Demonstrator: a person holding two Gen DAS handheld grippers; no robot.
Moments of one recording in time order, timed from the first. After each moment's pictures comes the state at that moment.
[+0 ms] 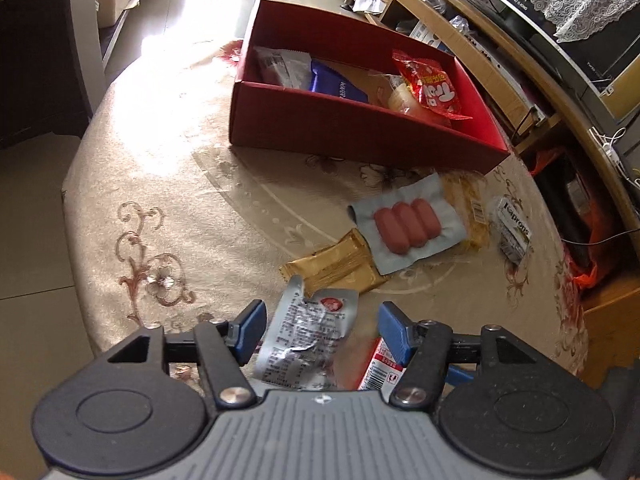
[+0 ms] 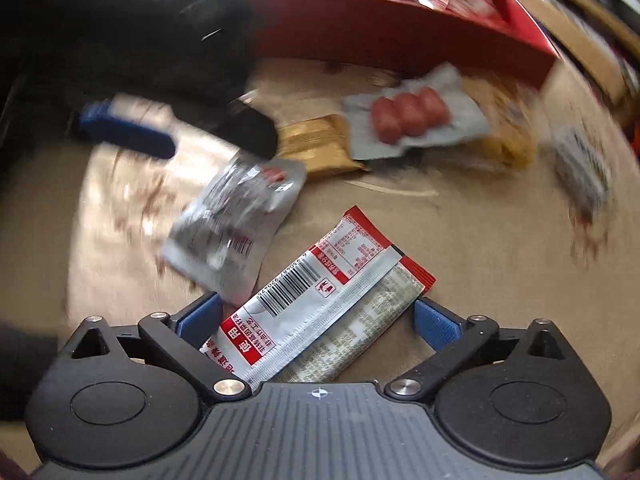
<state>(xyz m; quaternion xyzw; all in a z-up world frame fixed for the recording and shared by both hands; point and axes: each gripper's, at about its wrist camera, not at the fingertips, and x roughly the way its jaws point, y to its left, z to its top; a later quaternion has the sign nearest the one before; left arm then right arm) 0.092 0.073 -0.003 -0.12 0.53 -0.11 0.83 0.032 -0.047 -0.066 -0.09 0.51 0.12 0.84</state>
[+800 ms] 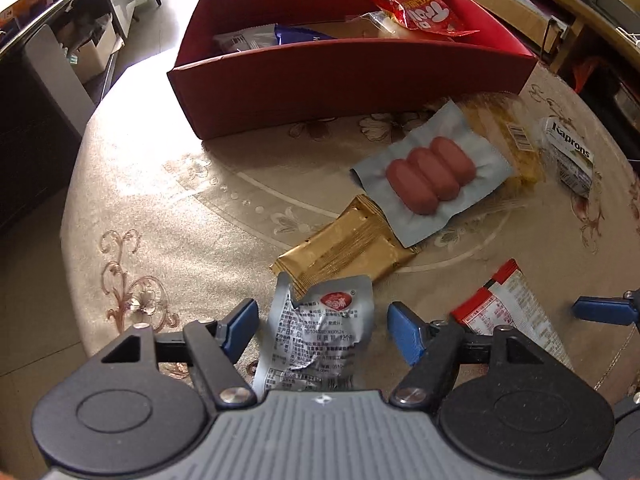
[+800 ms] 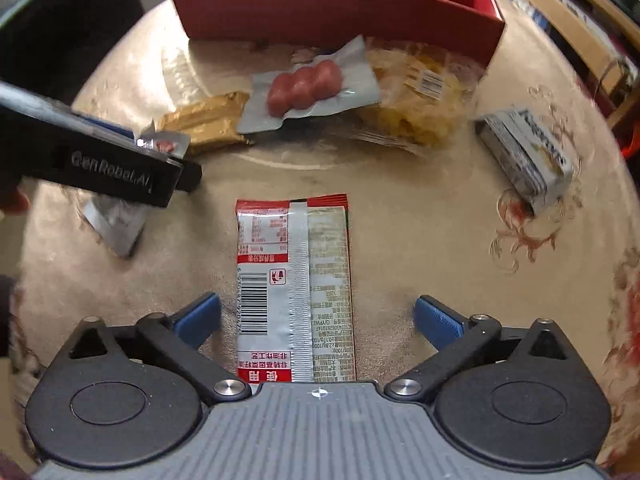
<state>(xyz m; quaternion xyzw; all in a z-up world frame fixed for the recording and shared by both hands) 0.101 0.010 -0.044 0.04 0.54 -0.07 0.84 0.049 -0.133 -0.065 -0.10 0.54 0.12 0.83</state>
